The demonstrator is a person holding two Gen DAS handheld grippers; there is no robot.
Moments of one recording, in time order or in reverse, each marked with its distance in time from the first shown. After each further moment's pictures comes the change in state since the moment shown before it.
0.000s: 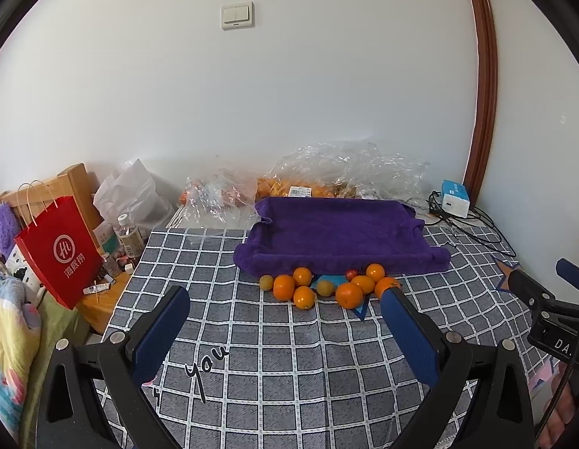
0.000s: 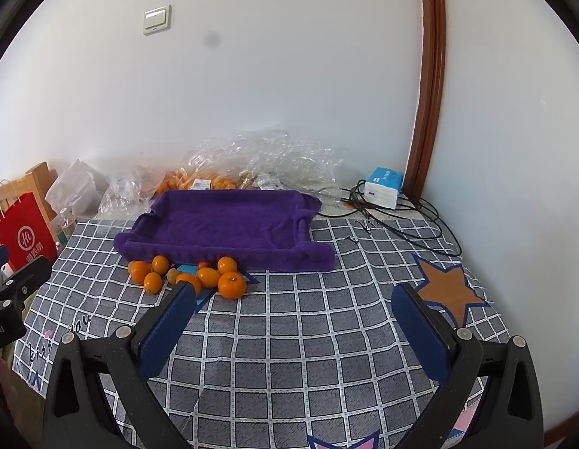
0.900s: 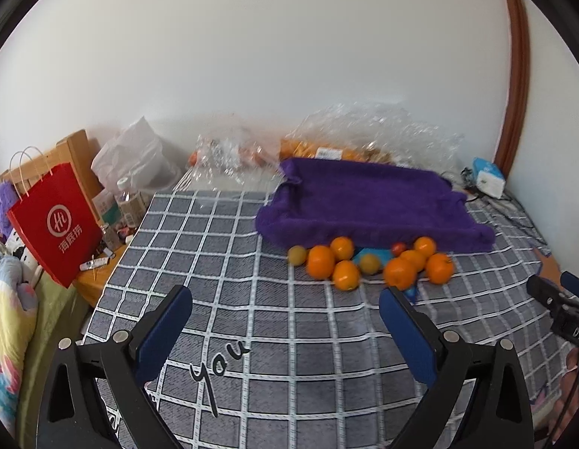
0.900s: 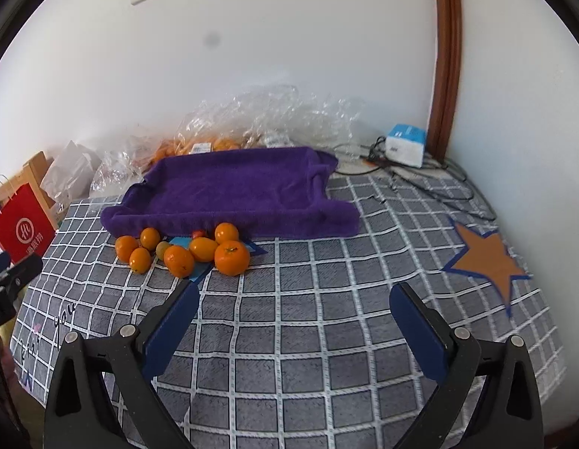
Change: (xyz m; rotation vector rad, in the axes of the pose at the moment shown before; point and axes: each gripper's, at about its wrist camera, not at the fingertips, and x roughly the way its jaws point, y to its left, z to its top) left arm 0.083 0.036 -0.028 -0.035 0.112 0.052; right arm 0.091 -0.002 -0.027 0.050 0.145 0.078
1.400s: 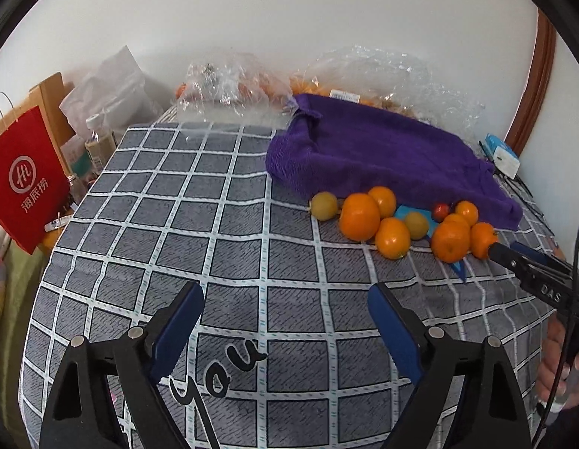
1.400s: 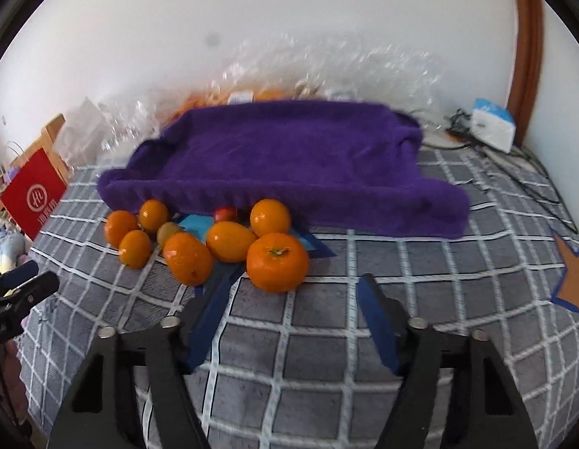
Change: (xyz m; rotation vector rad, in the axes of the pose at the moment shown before) left arm 0.084 0.032 -0.024 -0.046 0.161 -0.099; right arm 0.116 0.050 0.008 -0.114 0.138 0.159
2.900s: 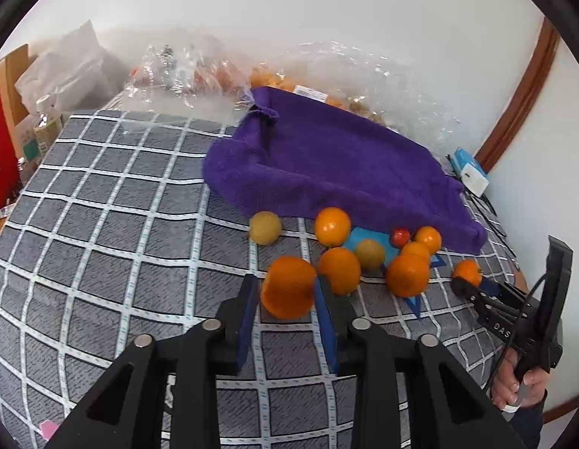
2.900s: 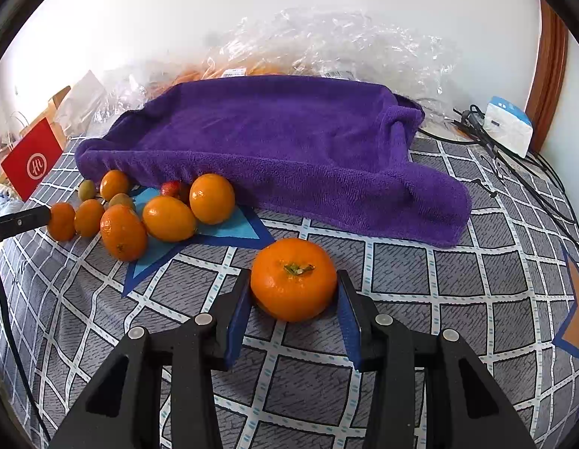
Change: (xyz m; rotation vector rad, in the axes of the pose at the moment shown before) left arm 0.027 -0.016 0.026 -0.070 0.045 -0.214; right arm 0.014 -0.047 -0.004 -0.082 0.009 0.028
